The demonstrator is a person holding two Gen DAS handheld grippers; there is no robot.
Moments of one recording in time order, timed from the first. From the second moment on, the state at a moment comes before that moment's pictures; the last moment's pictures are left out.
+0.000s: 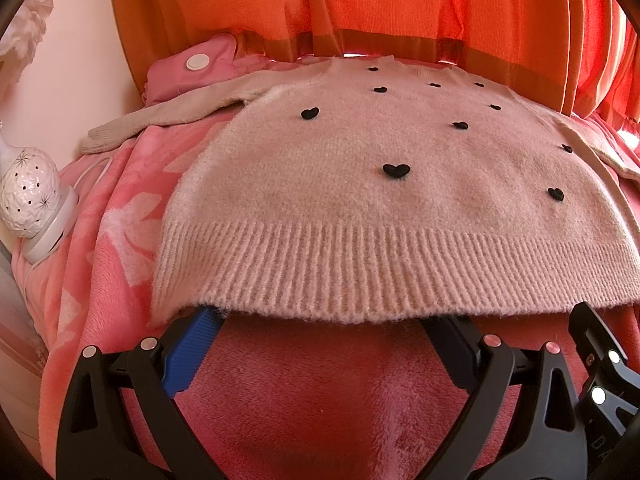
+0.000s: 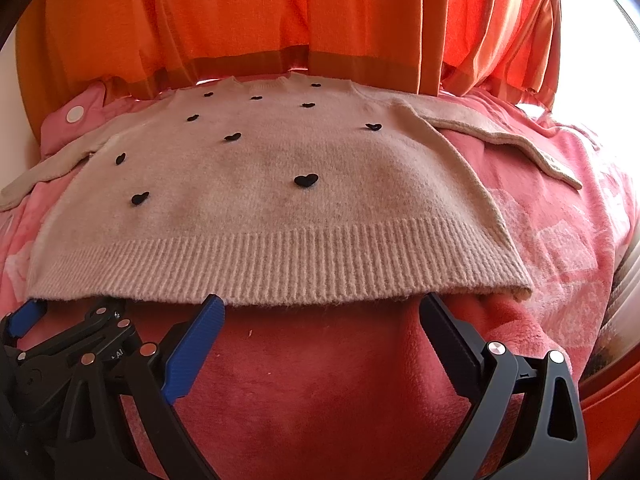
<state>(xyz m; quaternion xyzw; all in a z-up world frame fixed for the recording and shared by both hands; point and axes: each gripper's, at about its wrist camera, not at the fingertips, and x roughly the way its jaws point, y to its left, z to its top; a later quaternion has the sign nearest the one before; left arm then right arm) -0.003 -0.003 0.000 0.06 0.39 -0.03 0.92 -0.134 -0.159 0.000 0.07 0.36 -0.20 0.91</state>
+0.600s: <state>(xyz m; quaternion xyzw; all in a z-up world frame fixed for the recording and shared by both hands) -0.003 -0.002 -0.001 0.06 0.39 -0.03 0.92 -0.134 -0.159 -0.001 0.07 0.36 -0.20 0.91</state>
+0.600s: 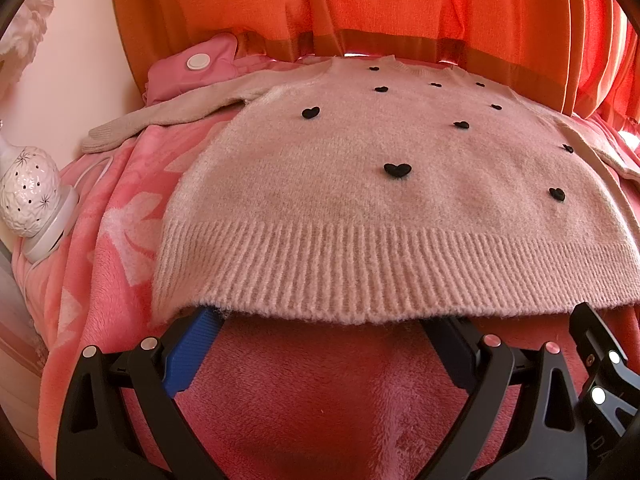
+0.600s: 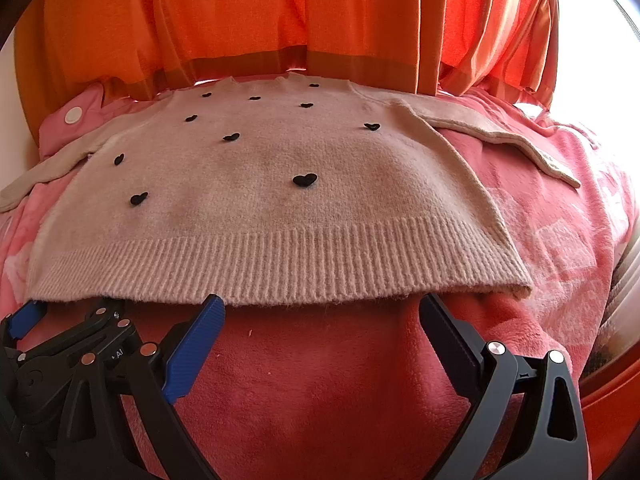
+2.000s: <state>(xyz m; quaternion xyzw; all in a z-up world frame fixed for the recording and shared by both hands) -0.004 0.004 -0.006 0.06 0.39 -0.02 0.92 -0.127 -0.162 -0.005 0.08 0.39 -0.18 0.90</state>
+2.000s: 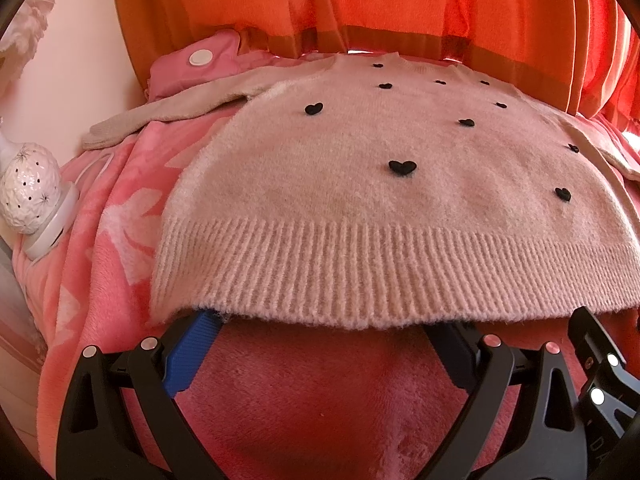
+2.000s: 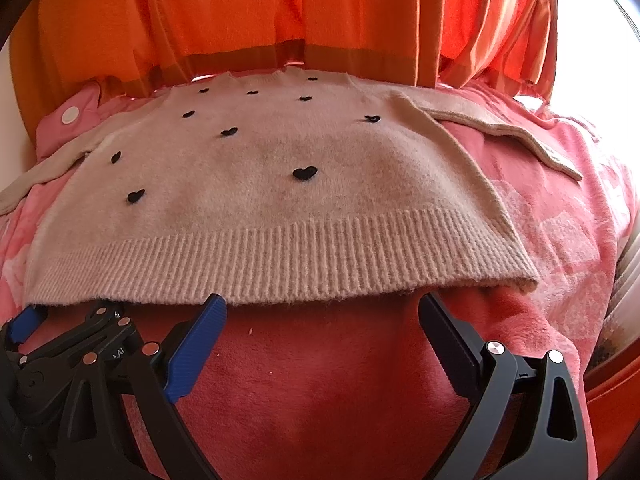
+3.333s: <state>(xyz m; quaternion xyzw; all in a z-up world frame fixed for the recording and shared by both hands) 0.121 0.051 0.103 -0.08 0.32 -0.09 0.94 0.149 -0.226 0.144 0.01 0.27 0.09 0.96</state>
